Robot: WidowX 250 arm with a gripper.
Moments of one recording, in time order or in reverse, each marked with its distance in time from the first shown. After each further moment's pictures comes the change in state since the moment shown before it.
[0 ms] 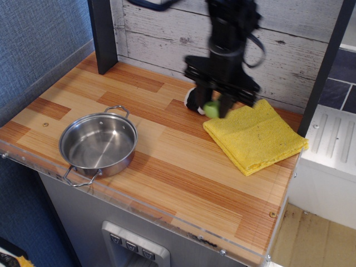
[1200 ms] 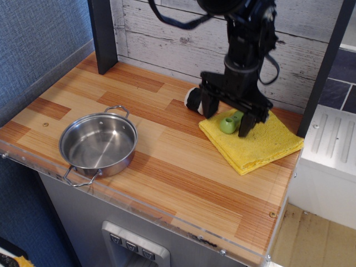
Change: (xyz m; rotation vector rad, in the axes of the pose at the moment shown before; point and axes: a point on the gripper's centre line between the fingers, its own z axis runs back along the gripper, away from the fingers) arm 0.002 -0.006 -0.013 -0.020 0.037 -0.023
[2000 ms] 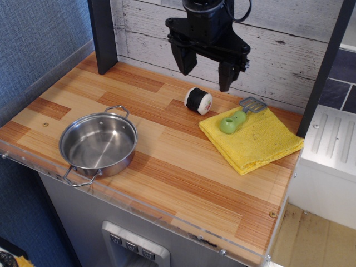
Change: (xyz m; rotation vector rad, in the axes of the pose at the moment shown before) arm -0.015 0.030 0.079 -0.049 -0.171 0.032
